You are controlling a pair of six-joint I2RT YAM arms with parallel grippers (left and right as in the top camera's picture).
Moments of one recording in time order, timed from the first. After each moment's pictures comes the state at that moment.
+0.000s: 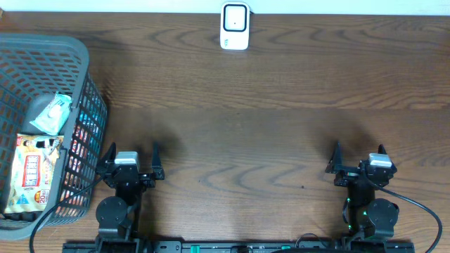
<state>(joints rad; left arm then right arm) -0.06 0.01 0.02 -0.12 -0.06 0.01 -0.06 0.01 0.01 -0.07 0.05 0.01</state>
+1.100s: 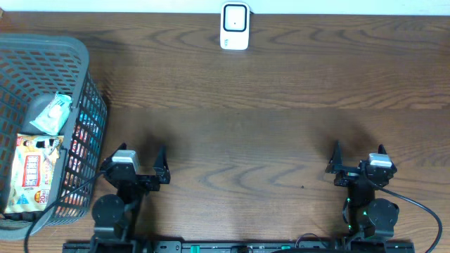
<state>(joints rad) -0.06 0.08 0.17 -0.26 0.08 -0.16 -0.06 0.01 0.01 -0.07 0.05 0.01</state>
